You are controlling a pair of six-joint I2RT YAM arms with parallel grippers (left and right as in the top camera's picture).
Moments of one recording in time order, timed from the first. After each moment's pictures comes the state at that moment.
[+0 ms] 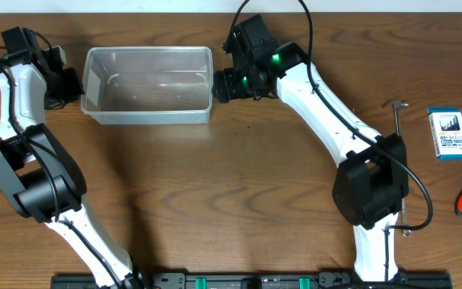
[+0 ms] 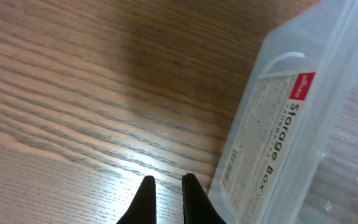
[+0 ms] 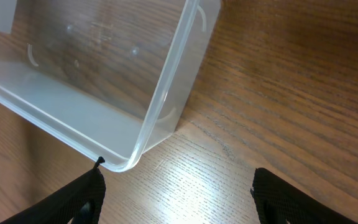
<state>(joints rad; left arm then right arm) 0.41 2.17 1.81 -0.89 0.14 0.06 0.53 2.14 1.94 -0.86 -0.27 0.30</state>
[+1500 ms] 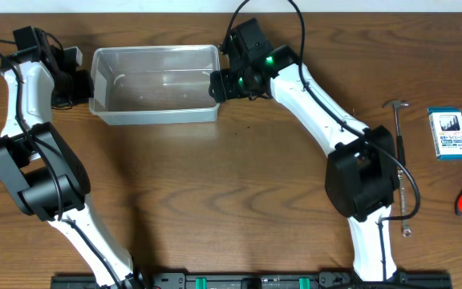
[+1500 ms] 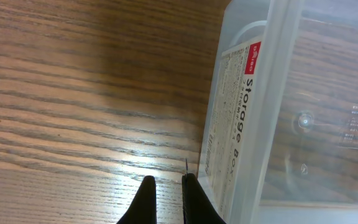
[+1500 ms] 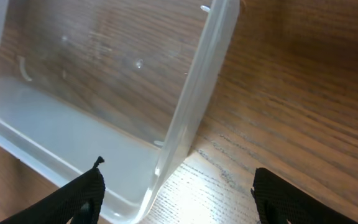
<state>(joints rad) 0.37 2.17 1.81 -0.95 0.20 0.17 0.52 2.22 1.94 -0.78 -0.27 0.30</state>
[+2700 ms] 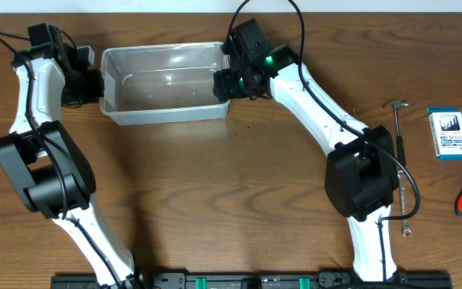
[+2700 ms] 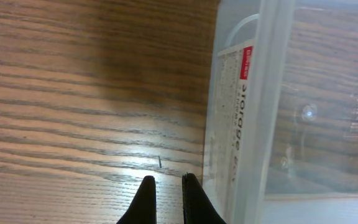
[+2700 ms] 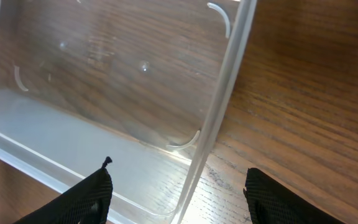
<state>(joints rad) 0.32 2.17 1.81 -0.97 0.18 0.17 0.52 2.22 1.94 -0.80 -0.23 0.31</state>
